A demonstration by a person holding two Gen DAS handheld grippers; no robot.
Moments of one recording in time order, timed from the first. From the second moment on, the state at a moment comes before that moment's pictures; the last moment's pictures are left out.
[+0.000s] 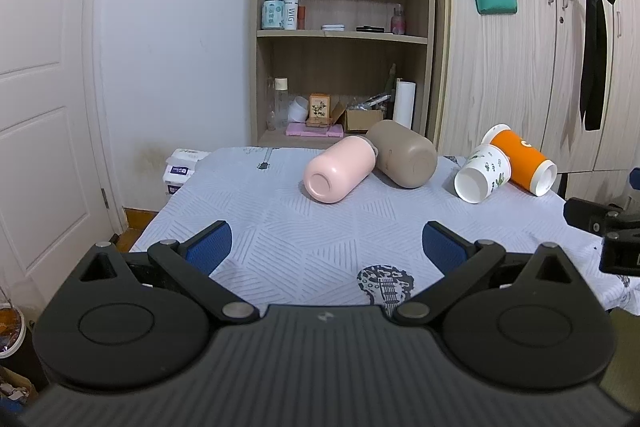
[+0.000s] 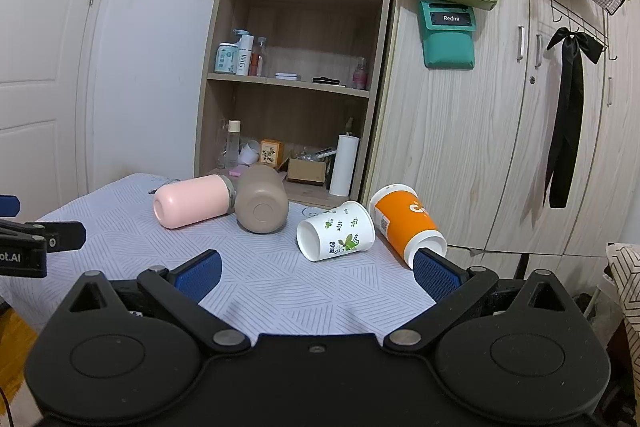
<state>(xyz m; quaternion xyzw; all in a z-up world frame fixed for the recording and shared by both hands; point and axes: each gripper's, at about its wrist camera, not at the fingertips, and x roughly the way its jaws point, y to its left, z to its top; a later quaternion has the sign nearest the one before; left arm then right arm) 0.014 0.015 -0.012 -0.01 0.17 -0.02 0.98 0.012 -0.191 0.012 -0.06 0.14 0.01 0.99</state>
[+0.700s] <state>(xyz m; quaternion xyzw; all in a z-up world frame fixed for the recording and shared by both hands) 0.019 0.015 -0.013 -0.01 0.19 -0.03 0.98 0.013 -0.191 0.011 -0.07 0.14 0.01 0.99</state>
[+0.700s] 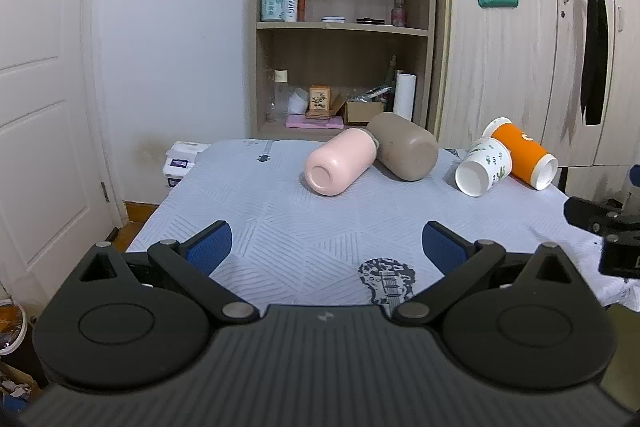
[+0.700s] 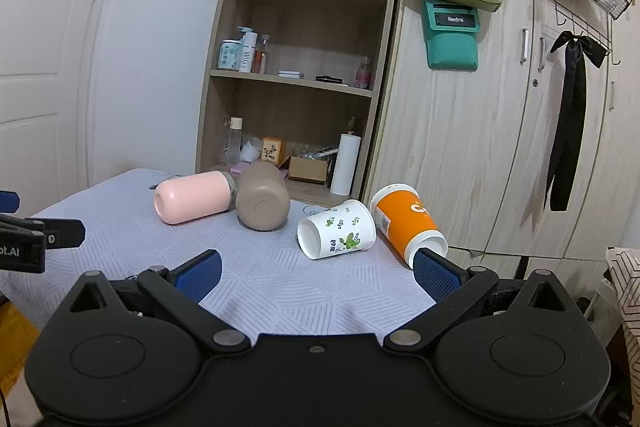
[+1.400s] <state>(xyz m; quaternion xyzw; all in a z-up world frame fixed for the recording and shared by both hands) 0.161 0.001 0.055 -0.06 0.27 -0.12 0.95 0.148 -0.193 0.053 -0.05 0.23 0.25 0.94</state>
